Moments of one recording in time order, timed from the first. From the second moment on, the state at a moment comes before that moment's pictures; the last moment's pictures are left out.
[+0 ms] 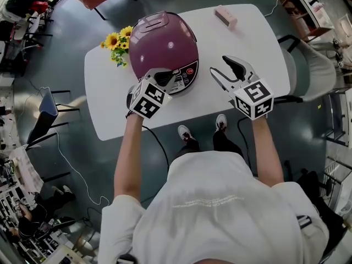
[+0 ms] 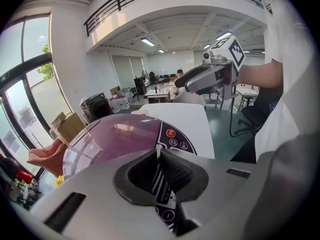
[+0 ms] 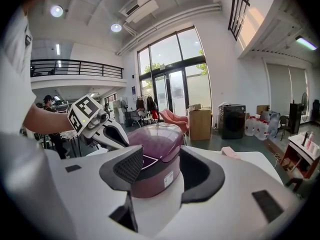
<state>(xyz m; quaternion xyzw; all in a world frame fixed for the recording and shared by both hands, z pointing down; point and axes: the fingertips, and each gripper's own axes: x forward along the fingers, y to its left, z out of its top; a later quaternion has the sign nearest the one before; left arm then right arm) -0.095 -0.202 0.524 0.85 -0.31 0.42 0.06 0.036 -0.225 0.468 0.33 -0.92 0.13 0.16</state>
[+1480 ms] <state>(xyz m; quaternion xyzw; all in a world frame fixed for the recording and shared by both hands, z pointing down) -0.096 -0.205 0.532 0.82 -0.33 0.47 0.07 0.027 -0.238 0.442 0.29 -0.94 0.08 0.15</state>
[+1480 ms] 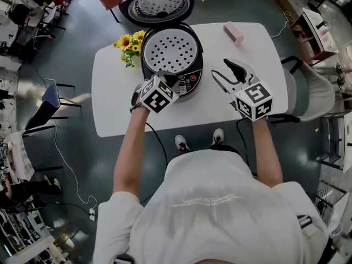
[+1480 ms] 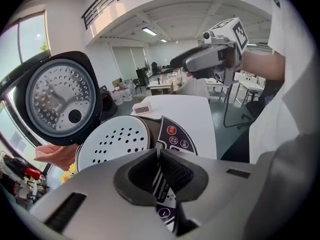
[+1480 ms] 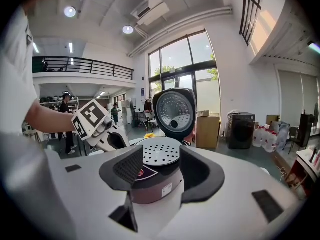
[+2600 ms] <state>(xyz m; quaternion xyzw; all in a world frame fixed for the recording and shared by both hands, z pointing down) -0.228 -0.205 0.347 0.77 -0.63 0.09 0.00 0.001 -0.265 0.338 0.28 -0.95 -0.03 0.10</state>
